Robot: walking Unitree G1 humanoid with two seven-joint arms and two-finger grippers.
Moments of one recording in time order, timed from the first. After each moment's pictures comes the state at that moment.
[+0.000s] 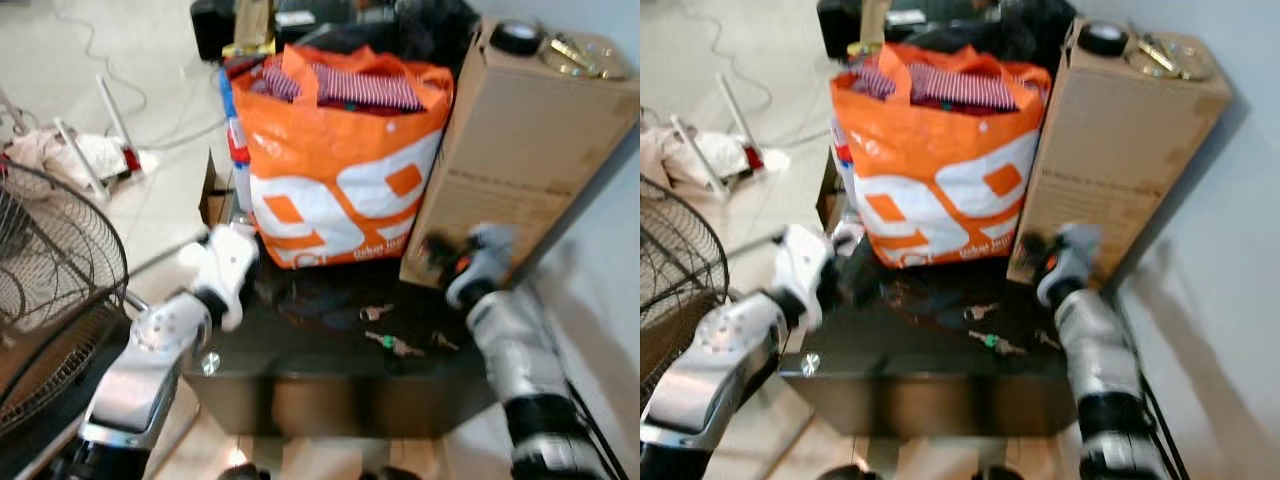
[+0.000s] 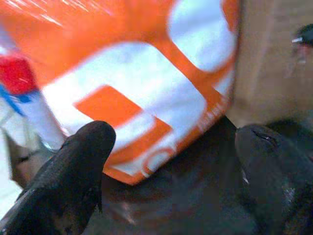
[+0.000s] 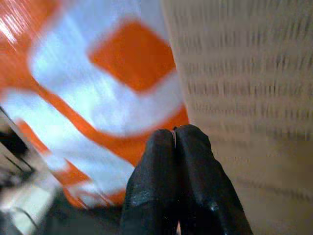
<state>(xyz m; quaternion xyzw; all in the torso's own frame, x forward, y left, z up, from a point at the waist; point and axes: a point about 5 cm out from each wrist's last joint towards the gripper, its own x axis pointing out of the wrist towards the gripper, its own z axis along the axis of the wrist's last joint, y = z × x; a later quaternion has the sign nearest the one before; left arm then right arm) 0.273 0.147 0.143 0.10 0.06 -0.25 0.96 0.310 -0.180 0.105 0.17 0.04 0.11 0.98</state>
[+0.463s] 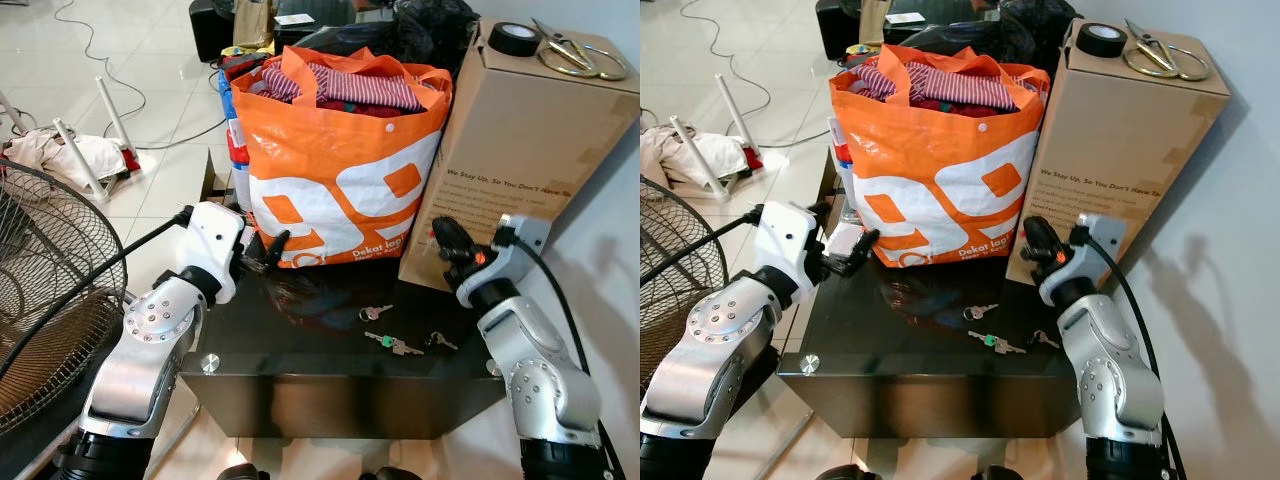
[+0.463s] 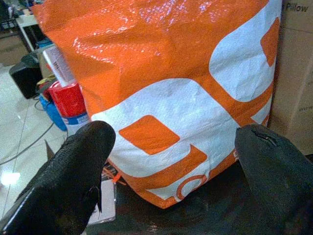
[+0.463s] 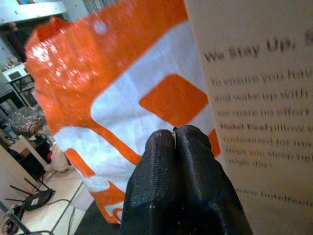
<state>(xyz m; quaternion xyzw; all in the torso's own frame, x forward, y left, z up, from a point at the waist) 0.278 0.153 0.156 0.11 0.02 -0.19 0.97 0.279 -0.164 0.146 0.20 0.01 0.11 0.97</state>
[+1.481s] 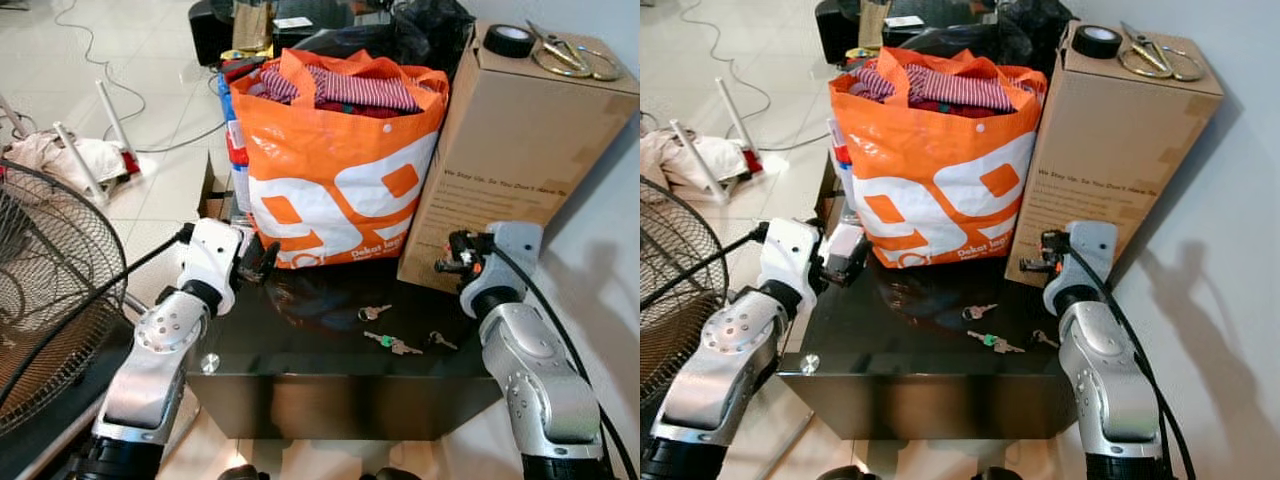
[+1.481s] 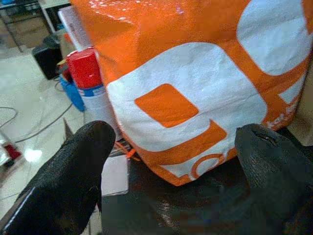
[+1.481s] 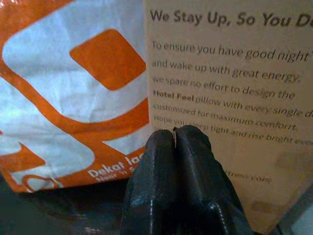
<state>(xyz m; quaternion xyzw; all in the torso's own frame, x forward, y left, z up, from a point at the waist) 0.280 0.158 0.132 0.11 0.04 -0.14 0.98 0.271 -0.169 0.131 0.04 0.07 0.00 1.00</state>
